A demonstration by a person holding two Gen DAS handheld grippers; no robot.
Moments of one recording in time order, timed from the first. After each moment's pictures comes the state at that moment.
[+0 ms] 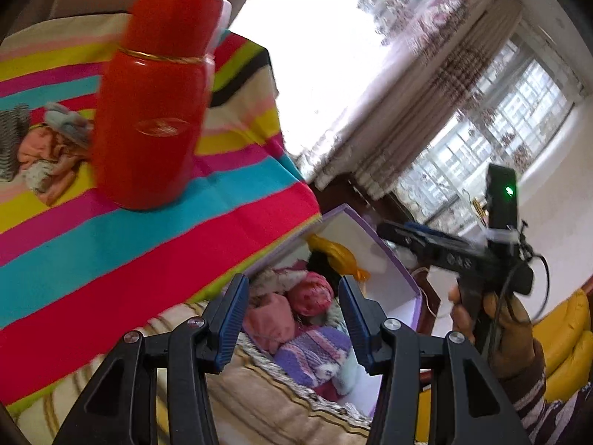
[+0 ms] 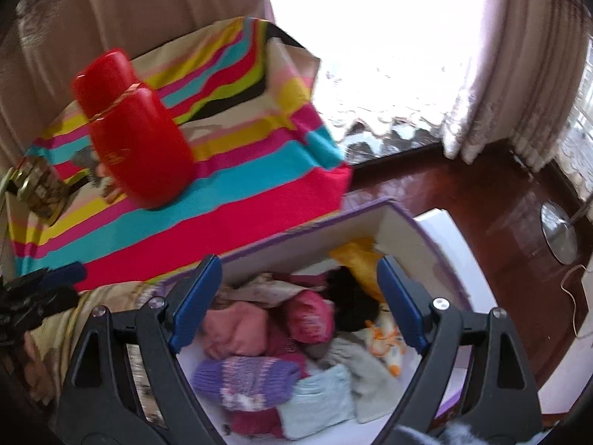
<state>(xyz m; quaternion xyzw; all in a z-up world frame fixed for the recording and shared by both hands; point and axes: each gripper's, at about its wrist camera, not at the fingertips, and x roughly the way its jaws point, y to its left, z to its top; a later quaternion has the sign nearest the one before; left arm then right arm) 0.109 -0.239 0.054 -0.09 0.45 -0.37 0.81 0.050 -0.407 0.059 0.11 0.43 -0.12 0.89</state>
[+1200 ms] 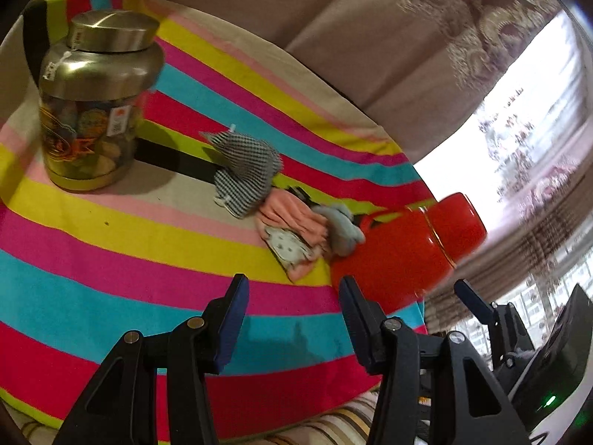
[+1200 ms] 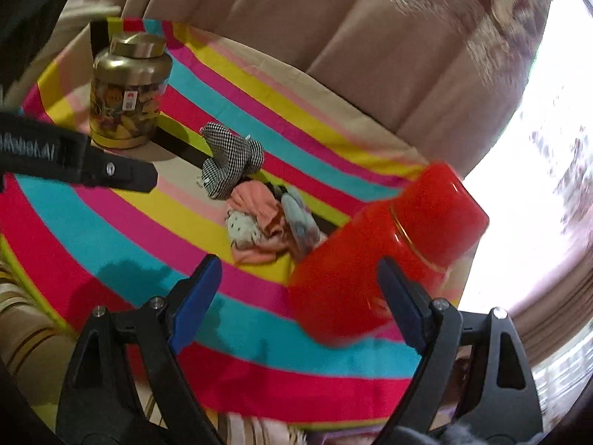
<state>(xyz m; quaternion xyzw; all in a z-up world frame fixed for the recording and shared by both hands) 0.185 0.007 0.047 -0.28 0.39 -0.13 0.87 0.182 -0.079 0.058 -0.29 0.30 -0.01 0.91</state>
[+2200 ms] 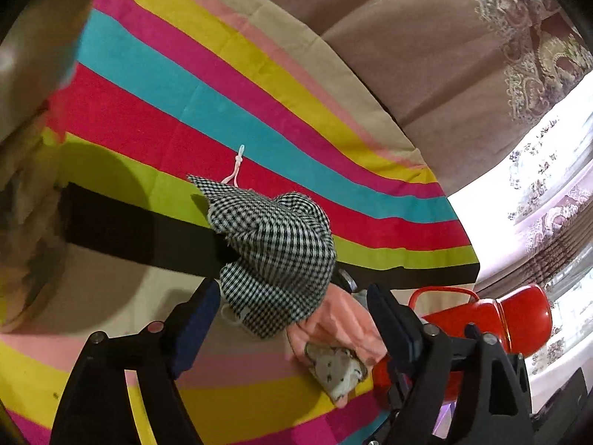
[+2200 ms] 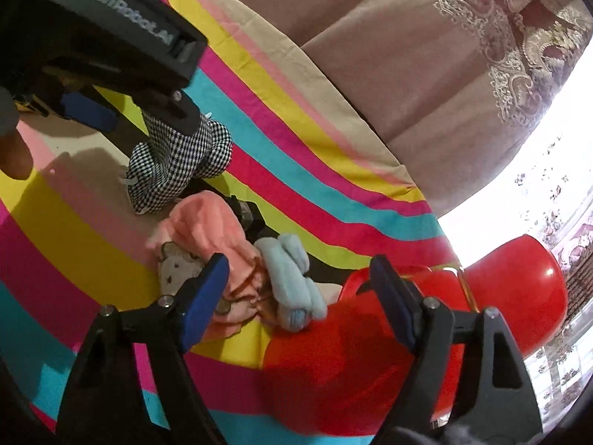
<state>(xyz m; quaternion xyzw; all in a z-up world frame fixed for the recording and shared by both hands) 0.350 0.037 -0.016 -0.31 0.40 -0.15 0.85 0.301 -0.054 -0.006 -0.38 0.29 -0.10 0.87</state>
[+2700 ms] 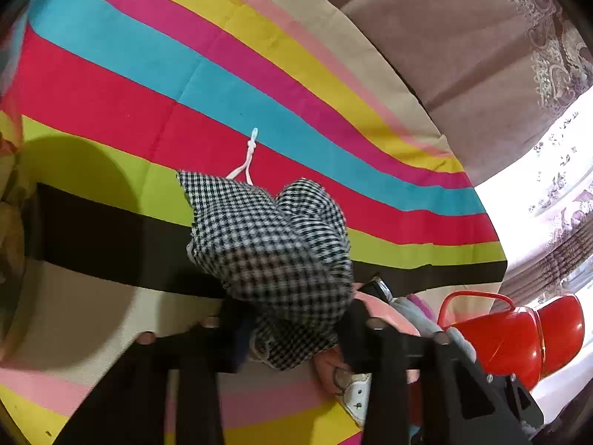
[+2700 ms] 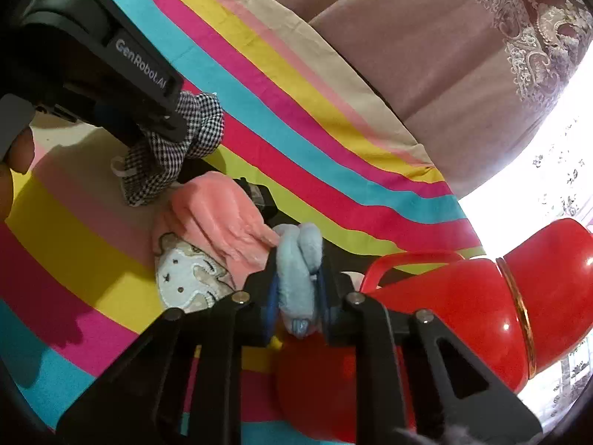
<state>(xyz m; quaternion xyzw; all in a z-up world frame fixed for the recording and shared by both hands) 0.376 0.030 -0.037 -0.29 0.43 -0.13 0.85 0.317 -0.066 -0.018 -0.35 0.33 -0.09 0.87</state>
